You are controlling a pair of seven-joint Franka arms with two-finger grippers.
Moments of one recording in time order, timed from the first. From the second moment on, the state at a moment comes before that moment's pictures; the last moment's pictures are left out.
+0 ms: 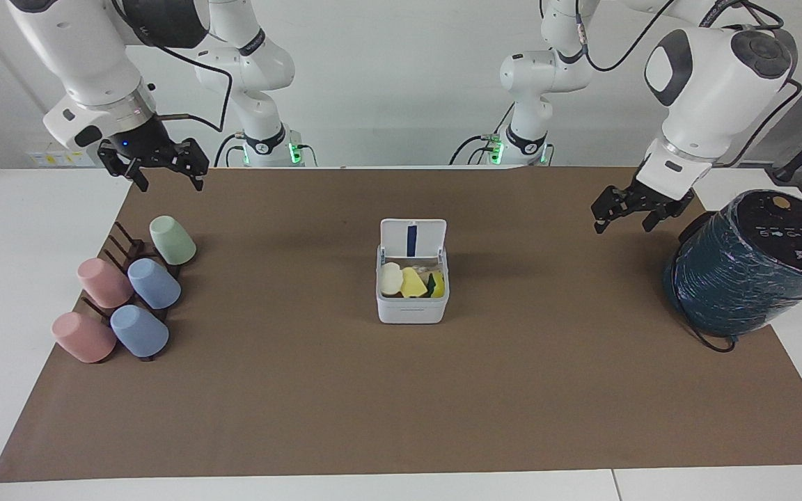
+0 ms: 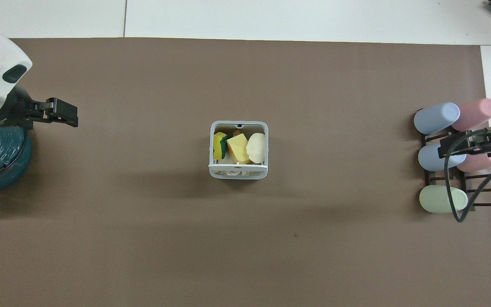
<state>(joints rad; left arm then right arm) -0.01 0.10 -0.10 -1.59 -0.02 1.69 -0.08 0.04 -0.03 -0.05 -1.63 -0.02 1.53 -0.01</state>
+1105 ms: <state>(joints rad) -0.15 0.07 -0.13 -1.65 -0.02 1.69 -0.20 0.04 -0.03 -0.05 -1.63 -0.02 1.53 -0.01</state>
